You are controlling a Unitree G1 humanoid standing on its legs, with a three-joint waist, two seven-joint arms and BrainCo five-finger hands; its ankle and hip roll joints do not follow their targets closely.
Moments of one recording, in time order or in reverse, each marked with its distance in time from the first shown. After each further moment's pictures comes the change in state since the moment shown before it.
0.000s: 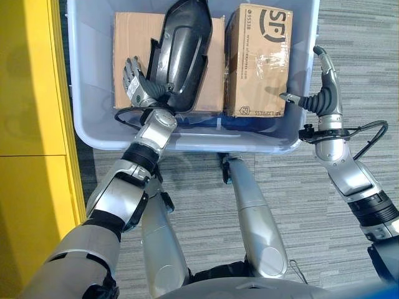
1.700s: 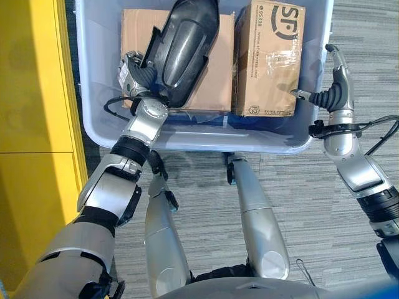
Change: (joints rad) left arm 0.009 0.039 0.044 0.001 -0.073 -0.191 -0.024; right arm 0.012 -0.066 -0.008 -0.001 0.021 0.076 -0.024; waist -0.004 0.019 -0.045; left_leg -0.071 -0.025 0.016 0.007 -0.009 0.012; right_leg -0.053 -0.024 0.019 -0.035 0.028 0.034
